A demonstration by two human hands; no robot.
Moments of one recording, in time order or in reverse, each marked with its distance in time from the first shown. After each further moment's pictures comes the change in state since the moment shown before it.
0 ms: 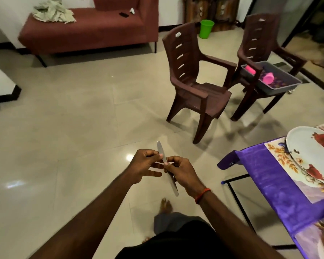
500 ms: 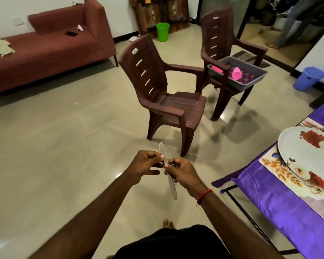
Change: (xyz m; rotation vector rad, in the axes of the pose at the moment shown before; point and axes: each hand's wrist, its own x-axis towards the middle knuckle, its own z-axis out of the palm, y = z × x) left_hand 0.209 0.123 0.033 0.256 -0.223 0.018; right_hand 0.165 -0.051 -0.093 0.108 0.230 0.044
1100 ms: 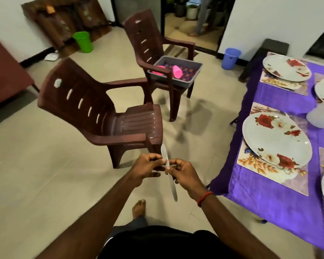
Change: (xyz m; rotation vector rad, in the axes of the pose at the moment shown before) left_hand 0.202 0.090 0.045 0.210 -0.425 -0.015; right_hand 0.118 -0.027 -0.078 0.226 0.436 0.120
